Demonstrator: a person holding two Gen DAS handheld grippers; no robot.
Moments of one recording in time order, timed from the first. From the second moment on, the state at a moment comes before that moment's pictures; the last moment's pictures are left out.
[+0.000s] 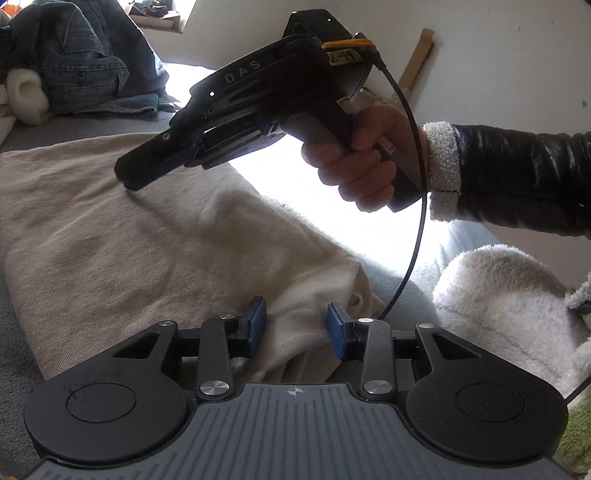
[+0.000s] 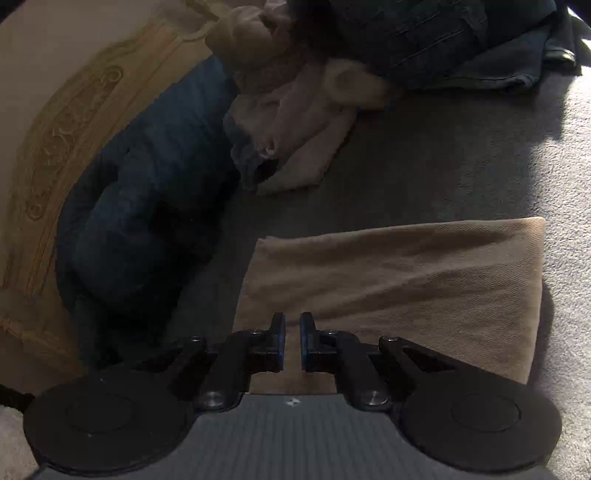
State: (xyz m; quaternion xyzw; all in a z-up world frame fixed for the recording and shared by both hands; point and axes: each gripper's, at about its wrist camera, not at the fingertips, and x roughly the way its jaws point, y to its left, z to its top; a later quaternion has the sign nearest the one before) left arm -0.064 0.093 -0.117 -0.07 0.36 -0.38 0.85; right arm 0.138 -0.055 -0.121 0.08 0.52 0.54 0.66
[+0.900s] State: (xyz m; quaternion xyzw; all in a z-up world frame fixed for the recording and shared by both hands) left arm -0.072 0.093 -0.121 -0.09 0.35 -0.36 0.86; right arm 0.134 -0.039 -0.084 0.06 0.38 0.51 0.77
